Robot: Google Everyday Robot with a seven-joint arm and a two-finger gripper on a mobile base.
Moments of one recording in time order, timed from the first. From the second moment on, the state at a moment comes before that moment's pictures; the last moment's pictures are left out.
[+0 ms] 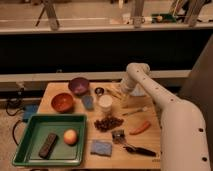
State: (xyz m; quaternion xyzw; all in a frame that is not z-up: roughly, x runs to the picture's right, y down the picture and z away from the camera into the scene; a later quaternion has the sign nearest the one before) arm 0.111 0.049 0.961 -0.28 -0.19 -0.05 0.94
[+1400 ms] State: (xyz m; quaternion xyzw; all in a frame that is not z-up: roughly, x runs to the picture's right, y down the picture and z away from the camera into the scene) arm 0.120 0.051 0.980 -0.29 -0.18 0.00 0.94
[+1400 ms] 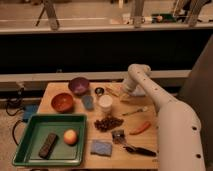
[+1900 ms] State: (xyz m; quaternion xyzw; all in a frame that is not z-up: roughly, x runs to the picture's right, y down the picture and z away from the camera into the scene) arm 0.125 0.045 0.972 -0.27 -0.19 0.04 0.94
